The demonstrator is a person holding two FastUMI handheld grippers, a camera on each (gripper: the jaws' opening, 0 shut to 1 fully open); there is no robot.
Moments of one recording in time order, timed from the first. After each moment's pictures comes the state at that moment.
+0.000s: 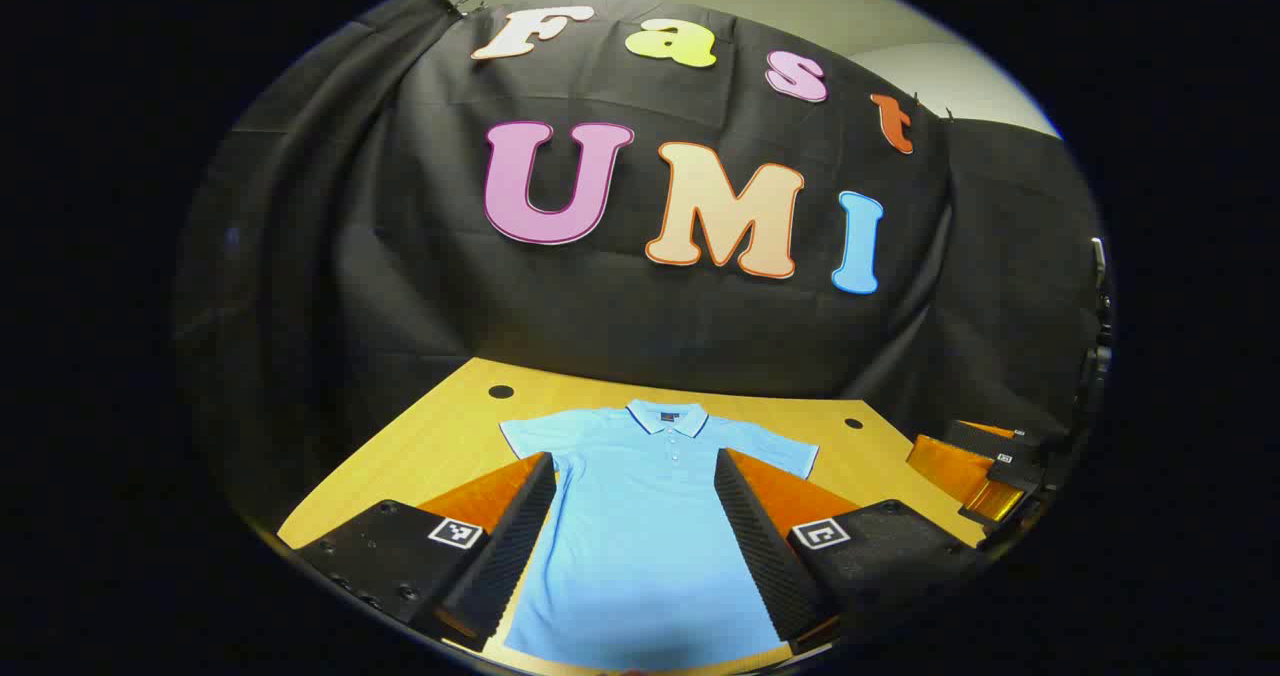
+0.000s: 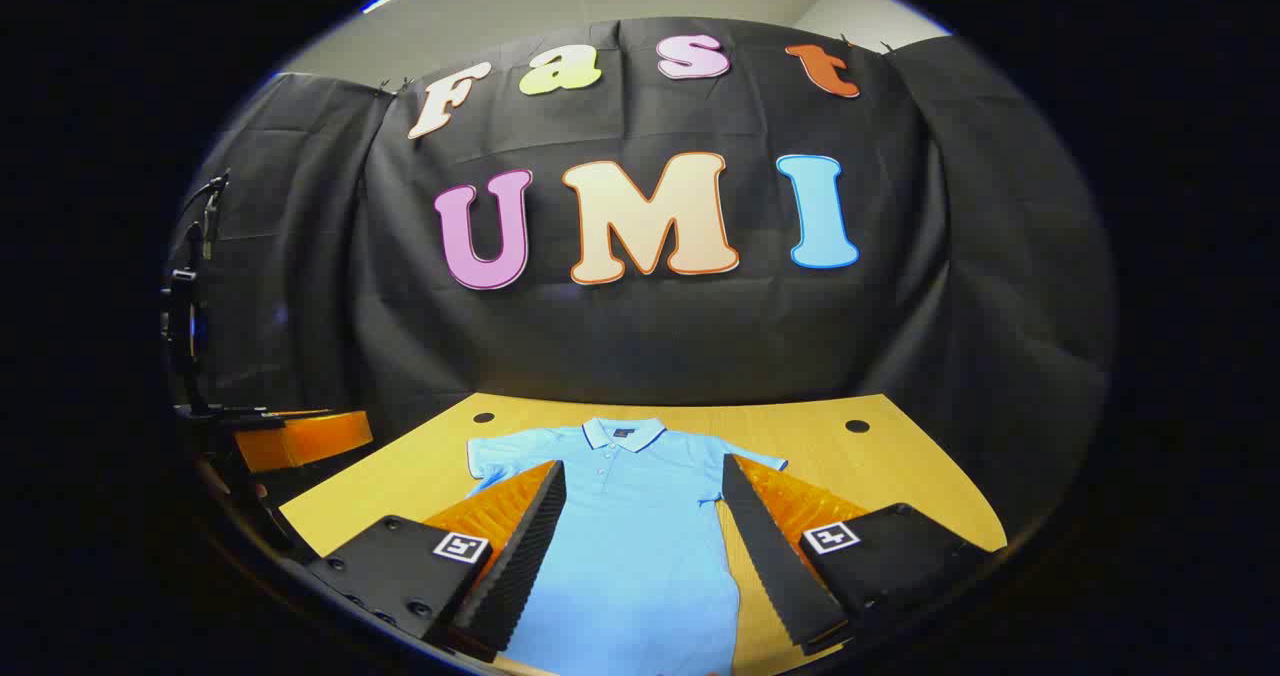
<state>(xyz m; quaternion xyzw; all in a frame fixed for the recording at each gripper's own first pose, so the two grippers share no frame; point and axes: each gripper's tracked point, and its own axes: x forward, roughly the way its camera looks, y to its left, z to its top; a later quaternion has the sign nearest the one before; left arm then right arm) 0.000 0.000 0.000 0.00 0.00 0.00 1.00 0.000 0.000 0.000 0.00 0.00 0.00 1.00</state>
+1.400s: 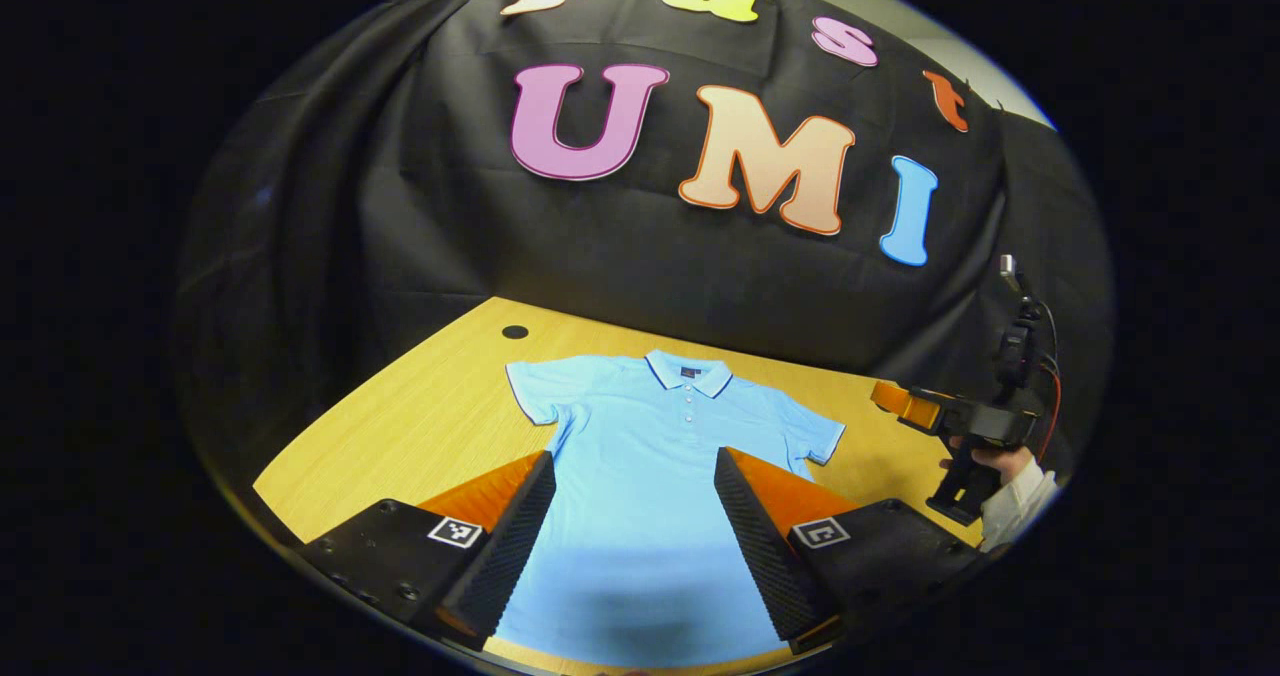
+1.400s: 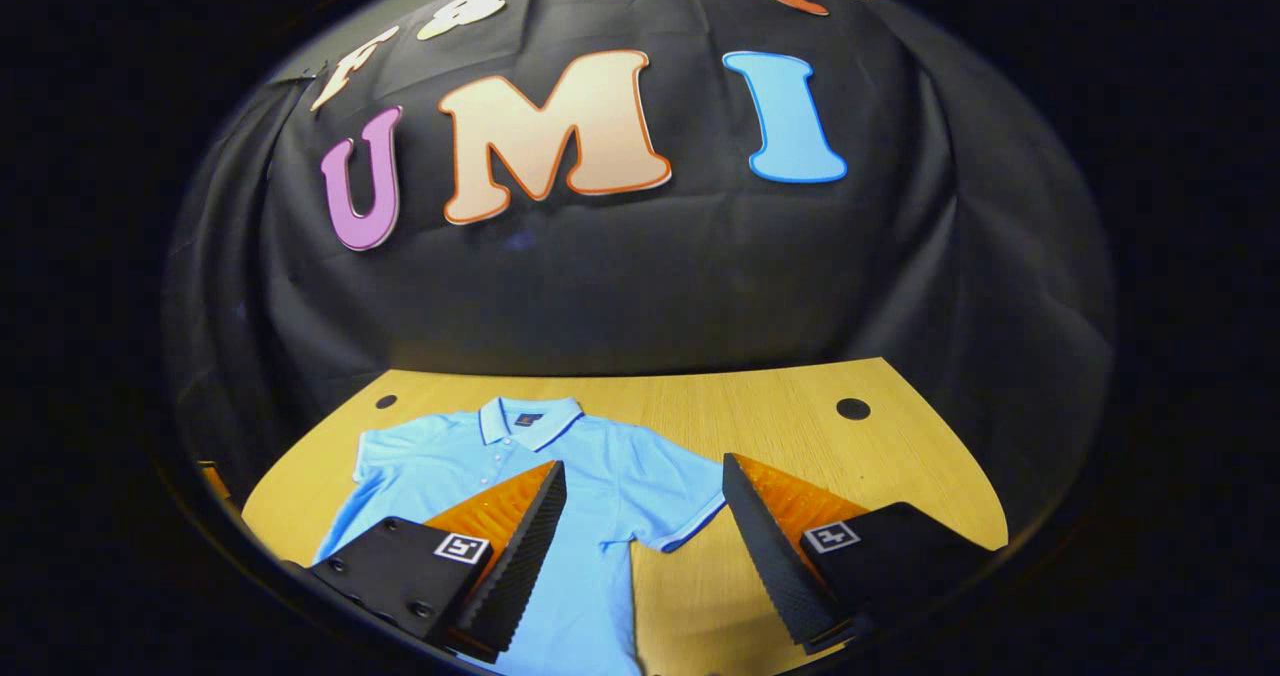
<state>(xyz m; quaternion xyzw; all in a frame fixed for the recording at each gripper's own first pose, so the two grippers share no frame) 0.030 -0.002 -0.054 -0.05 0.08 0.07 0.99 0.216 -0.133 -0.053 0.01 0.10 -0.04 0.99</state>
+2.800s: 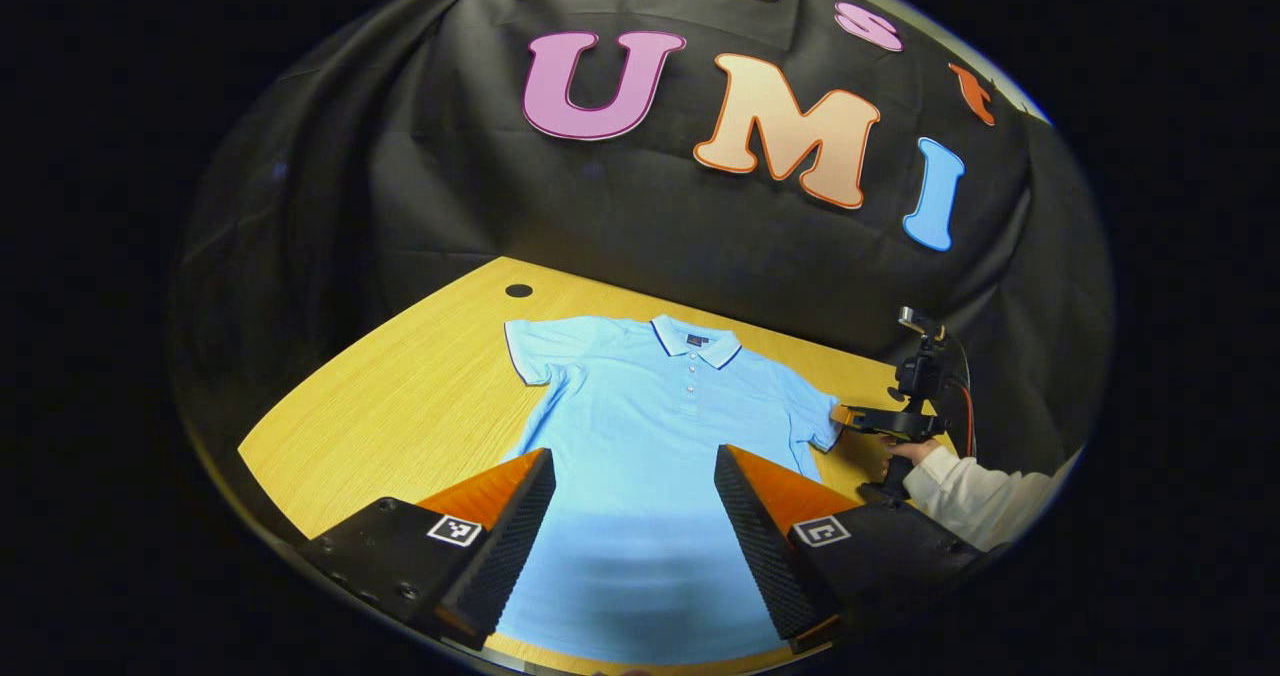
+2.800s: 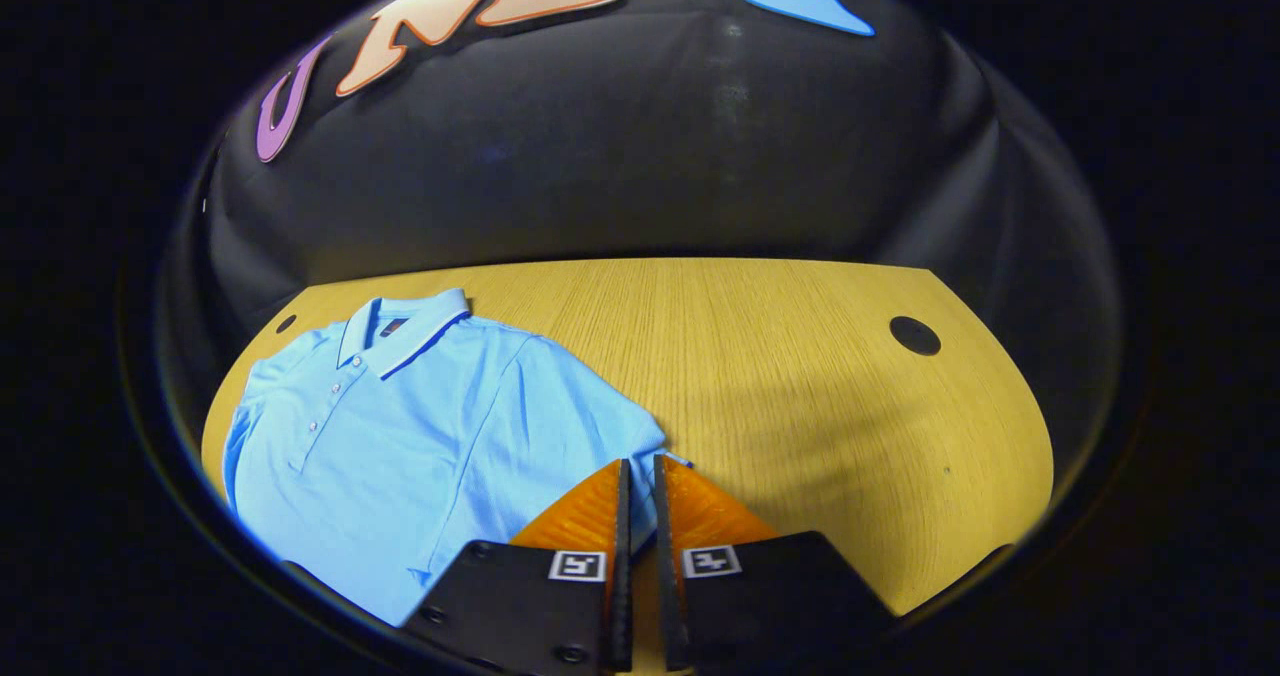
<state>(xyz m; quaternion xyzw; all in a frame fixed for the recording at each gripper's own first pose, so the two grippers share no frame) 0.043 -0.019 -0.075 -0.07 0.12 0.09 0.99 0.333 -0.201 -0.185 -0.01 0.22 -0.06 0.97</state>
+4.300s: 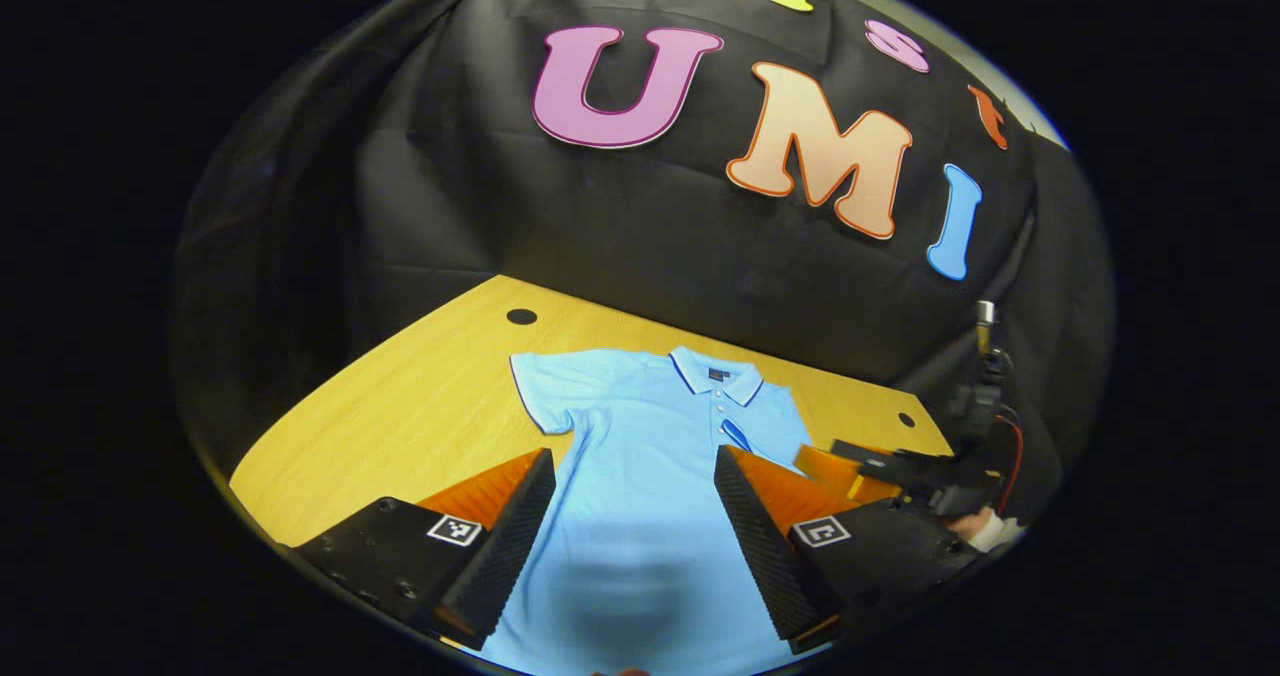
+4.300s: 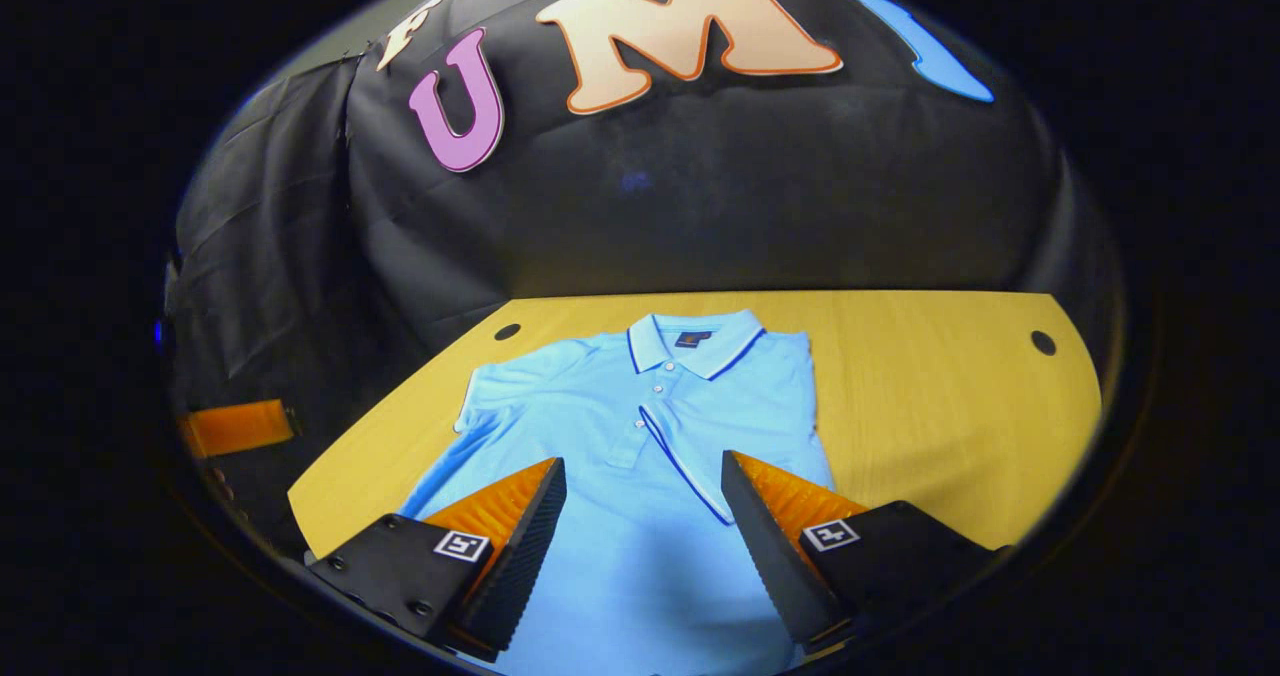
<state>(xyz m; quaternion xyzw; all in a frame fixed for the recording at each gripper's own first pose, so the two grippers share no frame) 0.121 0.066 -0.052 -0.06 0.09 0.05 0.99 0.219 0.019 -0.138 0.03 0.17 0.12 0.98</state>
